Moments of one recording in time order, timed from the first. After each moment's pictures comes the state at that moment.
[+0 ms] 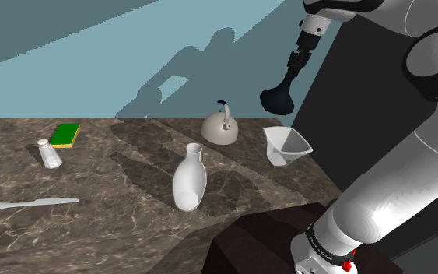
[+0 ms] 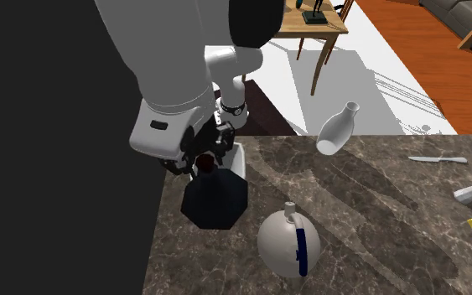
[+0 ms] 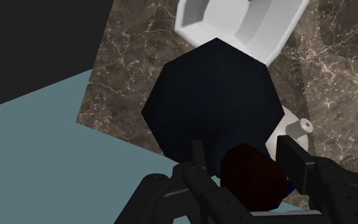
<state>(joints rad) -0.06 -0.07 -0.47 -1.69 0.02 1.63 -0.59</state>
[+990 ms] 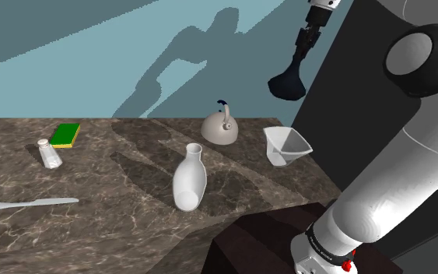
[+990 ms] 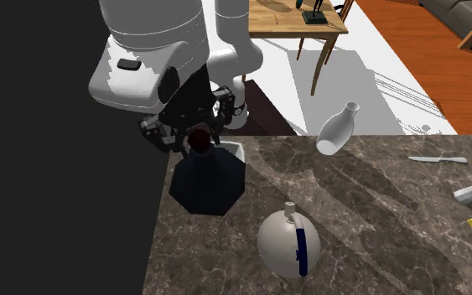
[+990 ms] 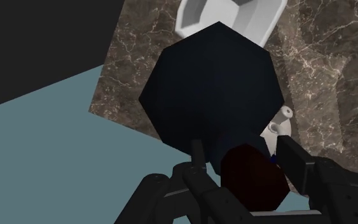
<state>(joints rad) -0.07 0.01 -0.49 -1.39 0.06 1.40 -0.61</state>
